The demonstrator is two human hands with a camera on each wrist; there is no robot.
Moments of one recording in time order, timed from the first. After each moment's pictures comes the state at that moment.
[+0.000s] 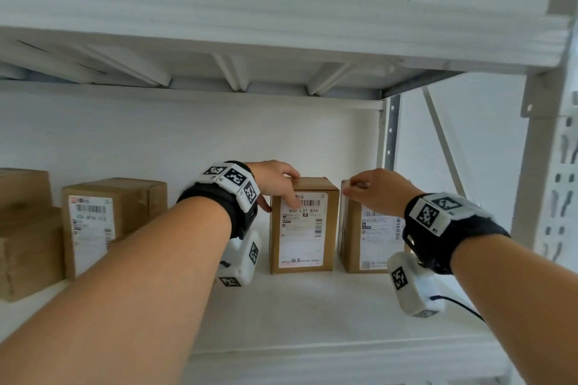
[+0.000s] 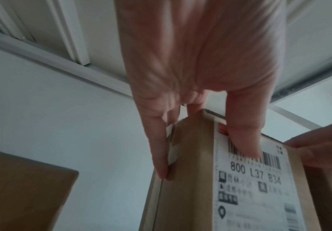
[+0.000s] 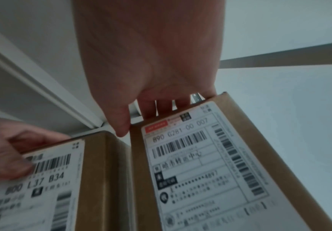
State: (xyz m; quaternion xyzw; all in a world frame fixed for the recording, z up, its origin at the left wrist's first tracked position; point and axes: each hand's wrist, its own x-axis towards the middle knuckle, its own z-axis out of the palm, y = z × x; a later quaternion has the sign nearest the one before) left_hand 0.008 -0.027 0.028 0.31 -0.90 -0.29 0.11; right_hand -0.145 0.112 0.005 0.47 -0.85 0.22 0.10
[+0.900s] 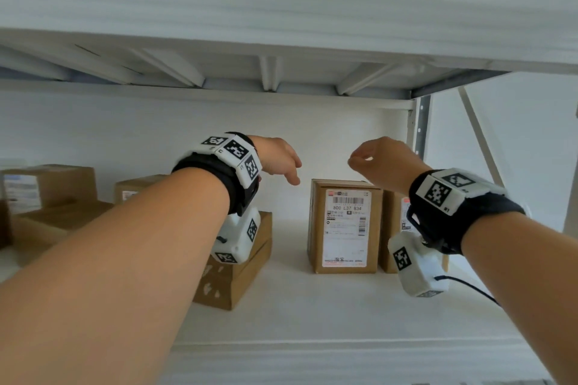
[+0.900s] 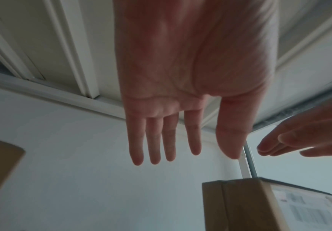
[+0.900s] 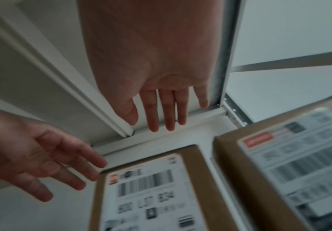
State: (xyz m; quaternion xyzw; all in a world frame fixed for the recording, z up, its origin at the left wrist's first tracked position) left_hand 0.066 -0.042 0.059 0.33 -0.93 -0.14 0.11; right_hand -0.091 0.082 0.034 0.50 -0.80 0.31 0.15
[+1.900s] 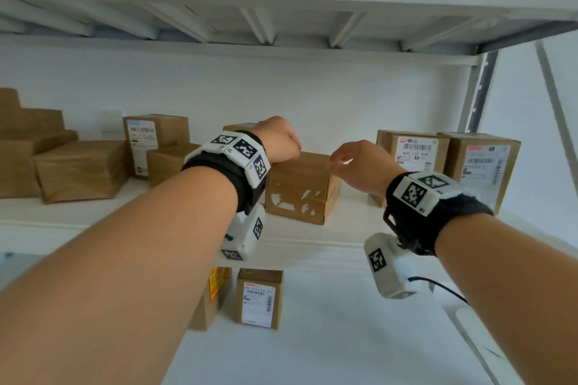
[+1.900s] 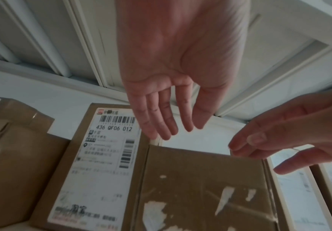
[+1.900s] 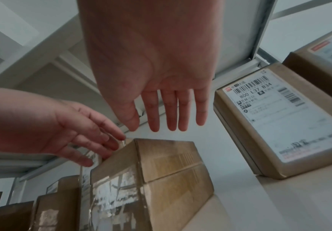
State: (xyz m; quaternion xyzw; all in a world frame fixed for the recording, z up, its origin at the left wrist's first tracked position) left_hand 0.211 -0.051 -0.006 0.37 -0.88 -0.17 0.25; right_hand 0.075 0.054 -0.036 0.55 -0.78 0.30 0.05
